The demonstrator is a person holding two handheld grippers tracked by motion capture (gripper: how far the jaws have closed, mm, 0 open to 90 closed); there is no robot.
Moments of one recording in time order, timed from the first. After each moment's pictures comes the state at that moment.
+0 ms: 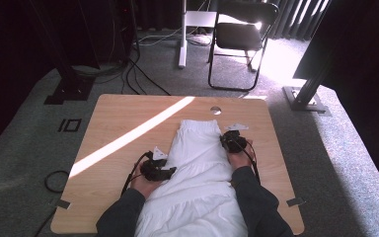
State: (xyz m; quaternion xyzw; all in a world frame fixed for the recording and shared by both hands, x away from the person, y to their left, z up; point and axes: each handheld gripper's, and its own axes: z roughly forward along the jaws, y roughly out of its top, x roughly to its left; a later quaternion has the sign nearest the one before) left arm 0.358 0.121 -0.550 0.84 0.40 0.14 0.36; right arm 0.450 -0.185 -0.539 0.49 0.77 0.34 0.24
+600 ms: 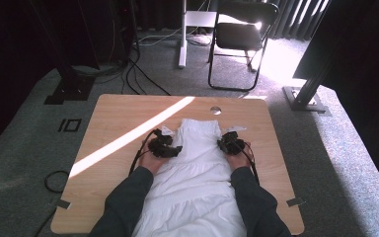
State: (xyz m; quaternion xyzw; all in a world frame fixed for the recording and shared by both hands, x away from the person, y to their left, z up) left arm 0.430 0.088 -0.530 0.84 0.40 0.15 0.34; right arm 0.455 -0.186 -0.551 0.49 0.78 0.34 0.20
